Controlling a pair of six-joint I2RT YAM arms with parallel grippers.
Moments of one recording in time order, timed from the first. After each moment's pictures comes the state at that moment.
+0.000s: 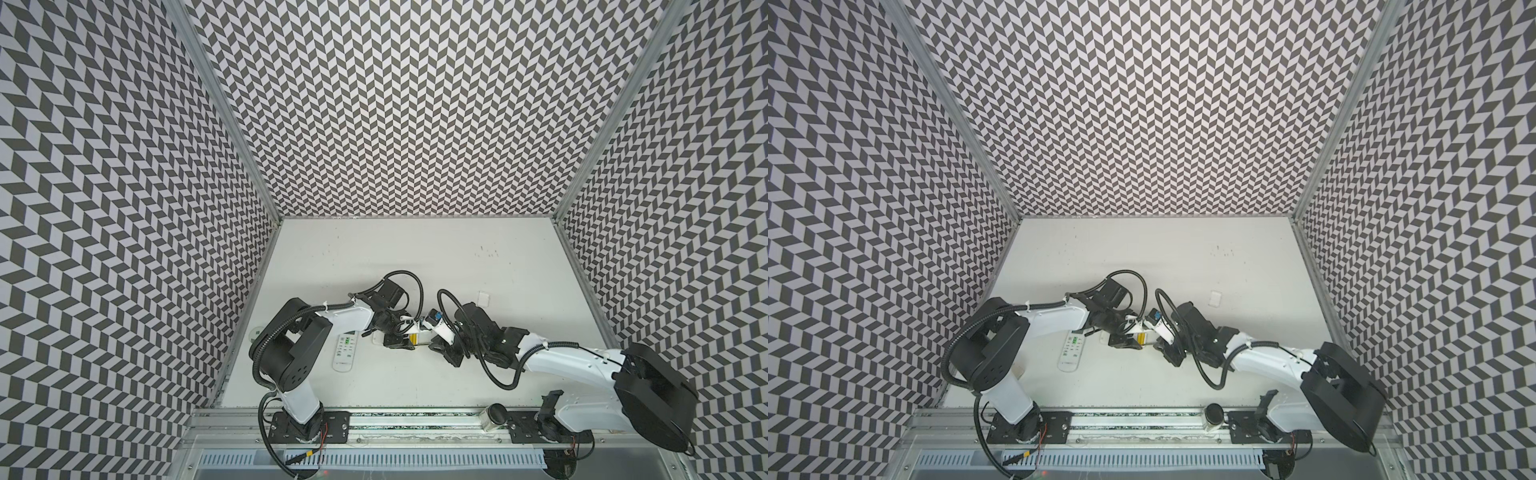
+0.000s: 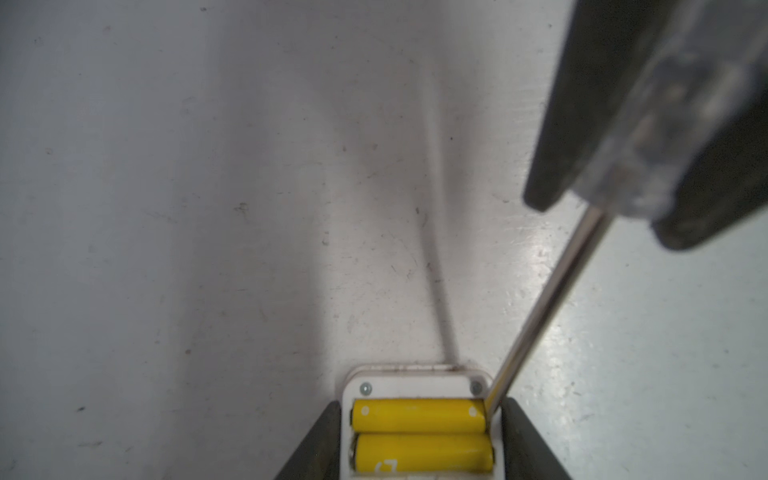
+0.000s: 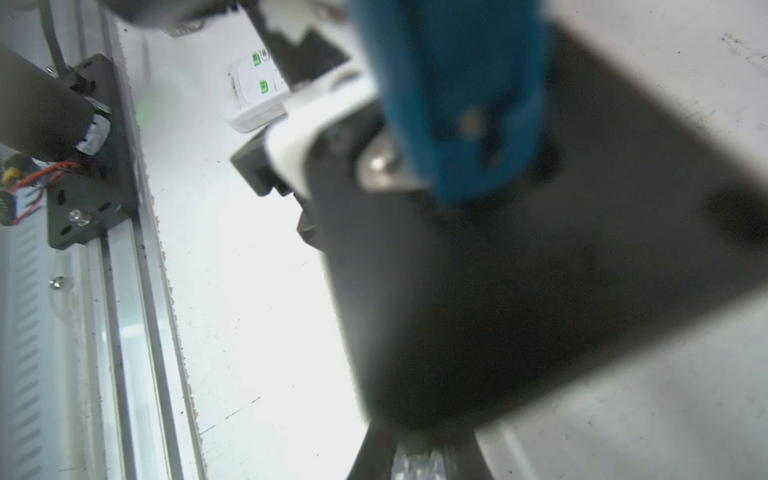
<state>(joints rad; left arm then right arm) -0.65 1.71 0.86 -0.32 0.48 0.95 0.86 1.31 0.56 -0.04 -0.21 -0.06</state>
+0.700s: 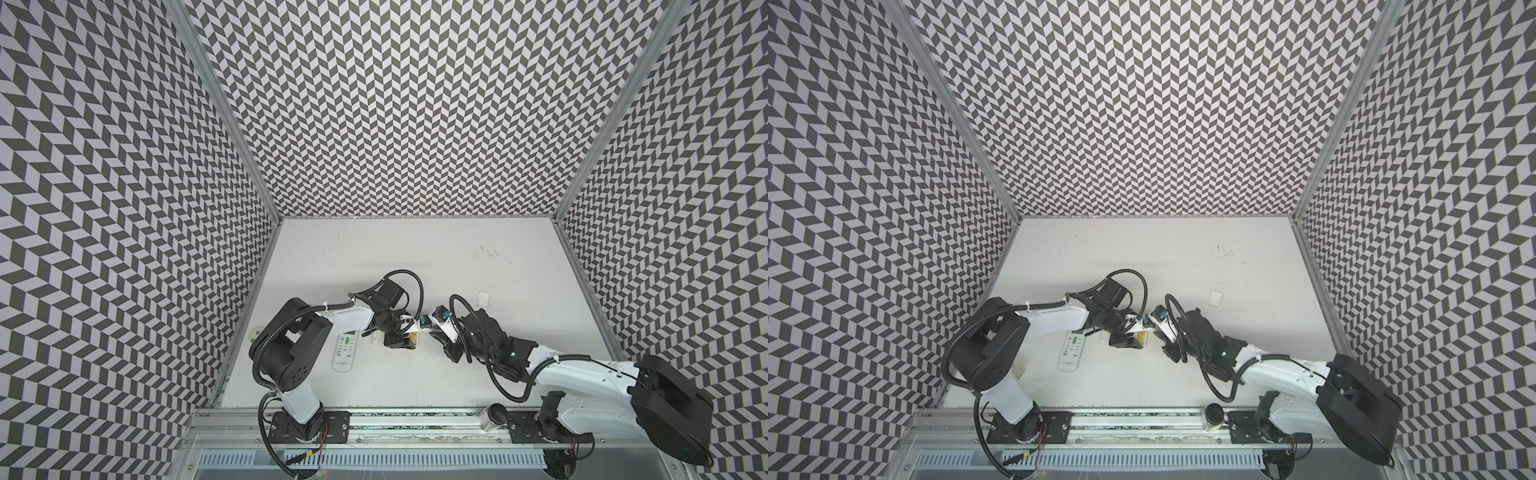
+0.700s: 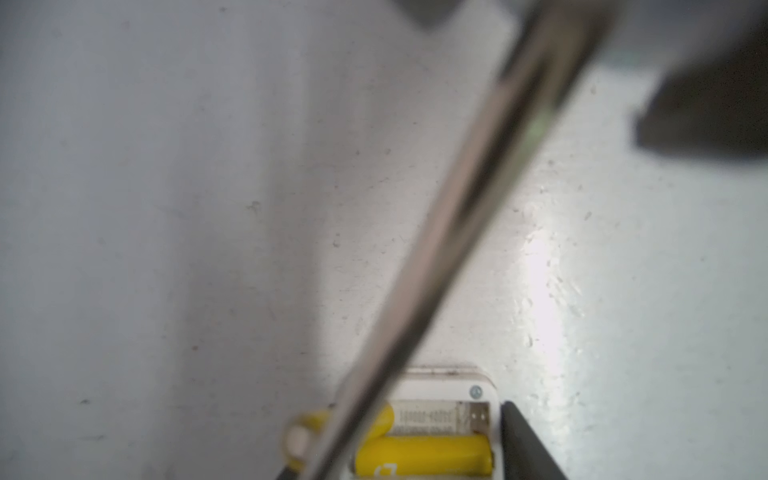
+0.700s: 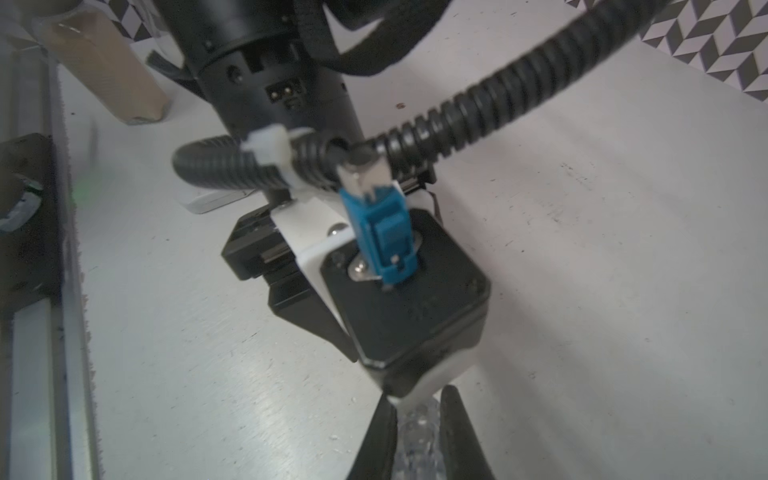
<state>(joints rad) -0.65 1.71 0.86 -0.31 0.48 0.91 0.89 1.21 0.46 0.20 -0.01 -0.05</state>
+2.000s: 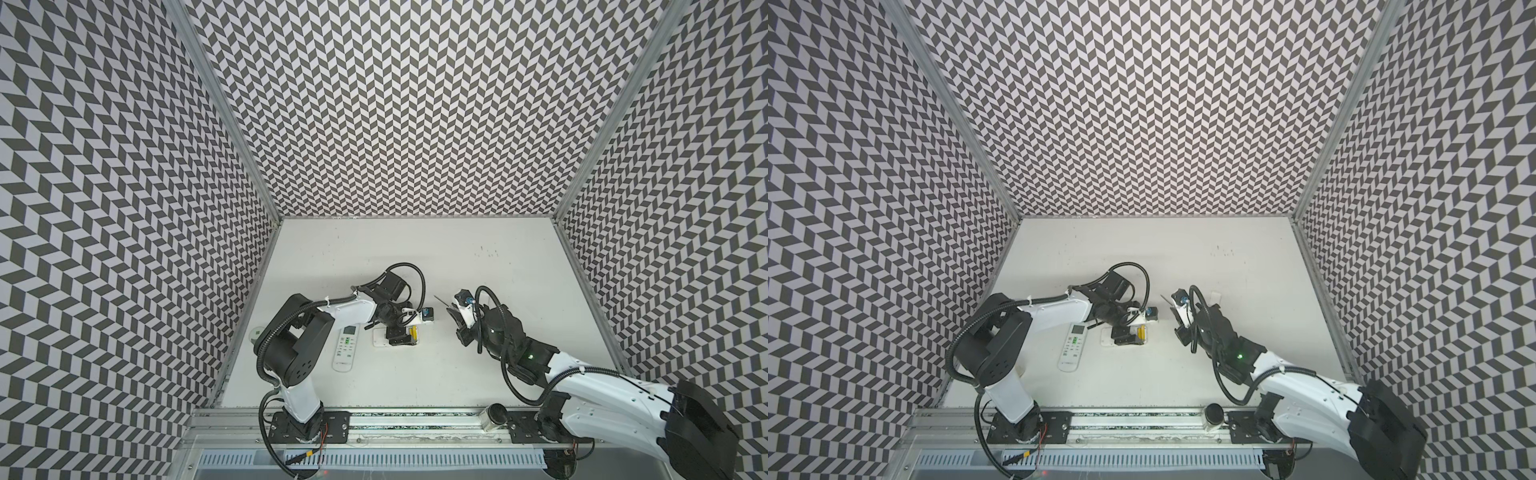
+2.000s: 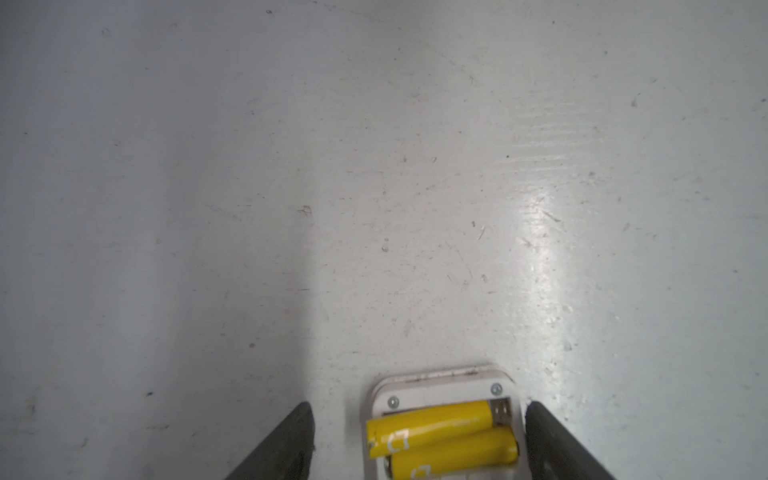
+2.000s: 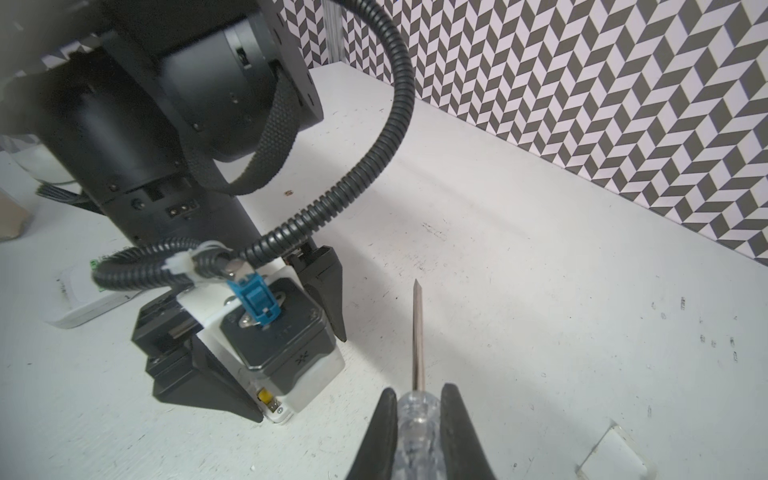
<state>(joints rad) -0.63 1.75 0.96 -0.38 0.47 0.92 0.83 1.02 0.43 0.22 0.19 -0.04</state>
